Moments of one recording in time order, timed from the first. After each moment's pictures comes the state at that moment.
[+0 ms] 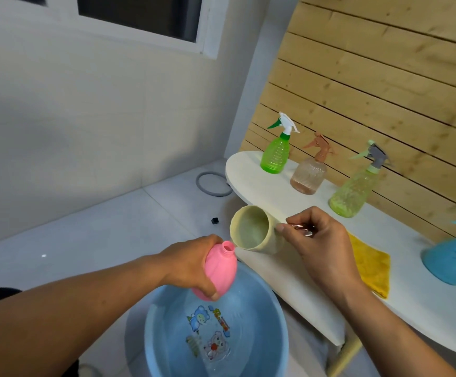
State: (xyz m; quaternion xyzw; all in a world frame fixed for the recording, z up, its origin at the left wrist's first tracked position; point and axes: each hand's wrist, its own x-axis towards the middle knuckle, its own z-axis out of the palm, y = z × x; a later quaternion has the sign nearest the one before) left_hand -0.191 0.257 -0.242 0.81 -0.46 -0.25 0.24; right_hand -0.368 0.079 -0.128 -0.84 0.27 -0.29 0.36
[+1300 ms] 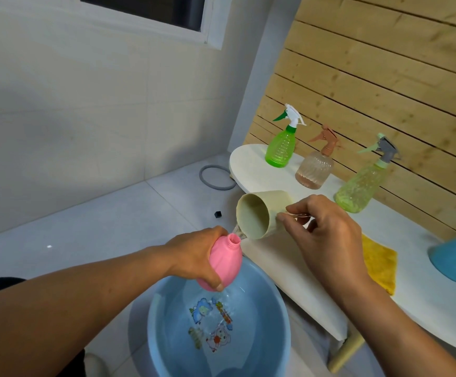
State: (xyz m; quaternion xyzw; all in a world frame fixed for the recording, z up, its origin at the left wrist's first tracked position) left_hand -0.188 0.252 -0.242 0.81 -0.47 -0.24 0.25; right_hand -0.368 0.090 -0.119 -0.92 0.15 -0.35 0.09
